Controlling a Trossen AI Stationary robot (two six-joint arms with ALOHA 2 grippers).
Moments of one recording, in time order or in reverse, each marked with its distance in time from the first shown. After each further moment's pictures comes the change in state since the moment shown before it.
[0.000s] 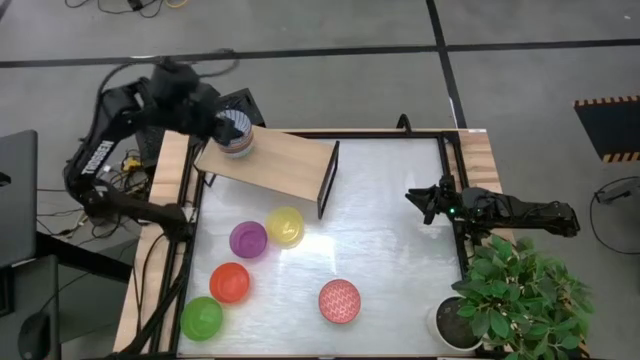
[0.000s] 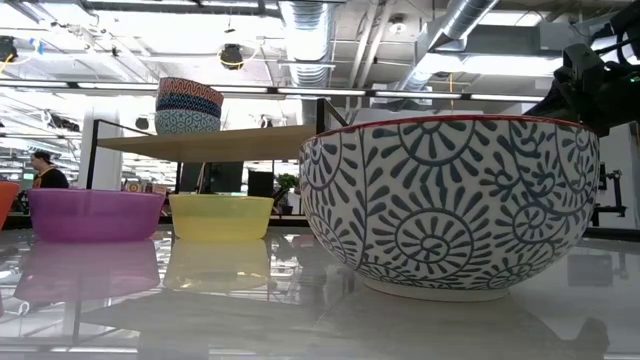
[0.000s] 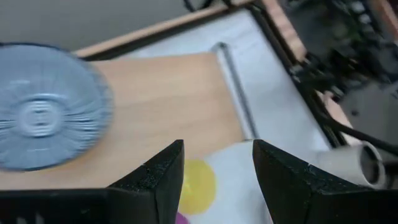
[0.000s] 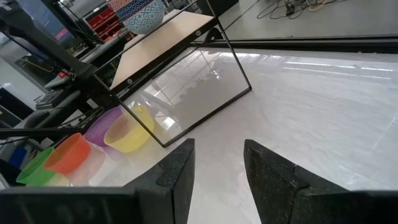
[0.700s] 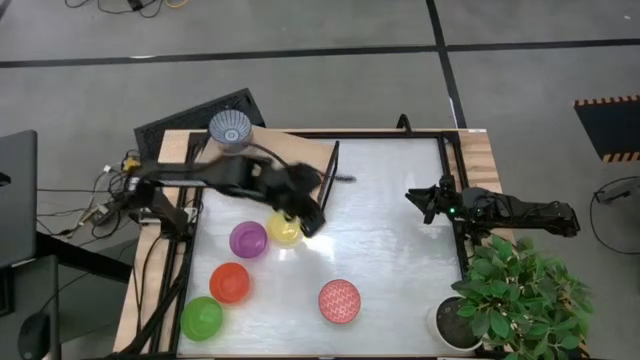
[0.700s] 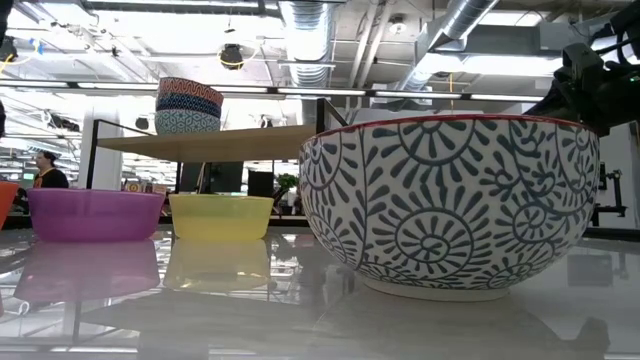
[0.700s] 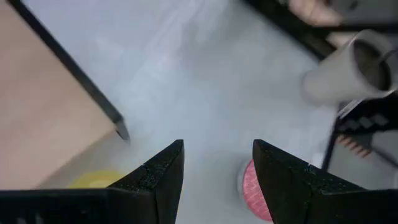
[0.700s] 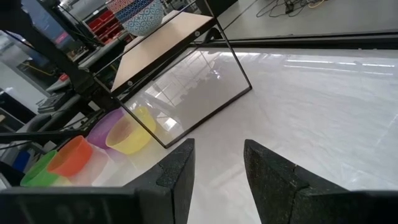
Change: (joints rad) left arm -0.668 0.428 0.000 0.333 -0.266 -0.099; right arm 0.000 0.000 0.001 0.000 0.000 0.027
